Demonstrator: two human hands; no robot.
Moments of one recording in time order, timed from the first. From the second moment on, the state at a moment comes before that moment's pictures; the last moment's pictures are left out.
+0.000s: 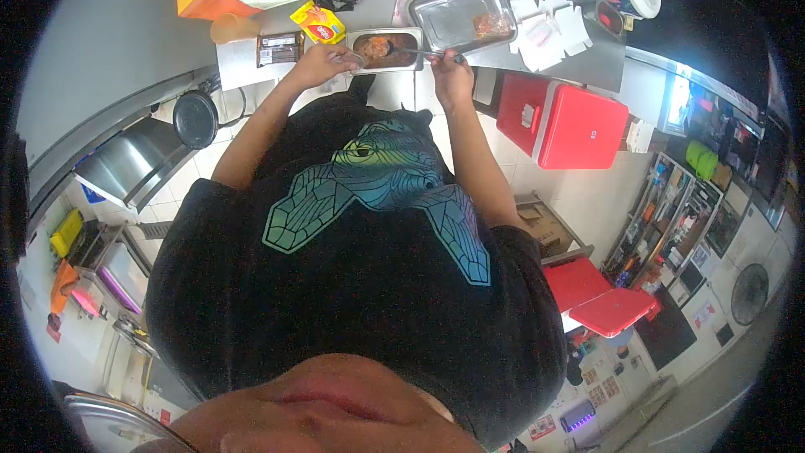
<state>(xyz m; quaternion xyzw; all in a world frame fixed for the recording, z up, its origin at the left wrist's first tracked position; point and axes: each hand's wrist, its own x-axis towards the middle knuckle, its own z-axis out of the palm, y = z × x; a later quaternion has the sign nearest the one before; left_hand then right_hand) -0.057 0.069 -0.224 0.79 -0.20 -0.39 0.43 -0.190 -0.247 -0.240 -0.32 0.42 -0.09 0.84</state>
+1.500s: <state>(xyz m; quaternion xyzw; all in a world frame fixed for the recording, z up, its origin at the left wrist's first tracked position) -0.037 0.012 -0.085 0.65 -0.26 -0.20 0.68 -0.139 -0.170 0.081 -0.88 -0.18 -0.28 0.34</state>
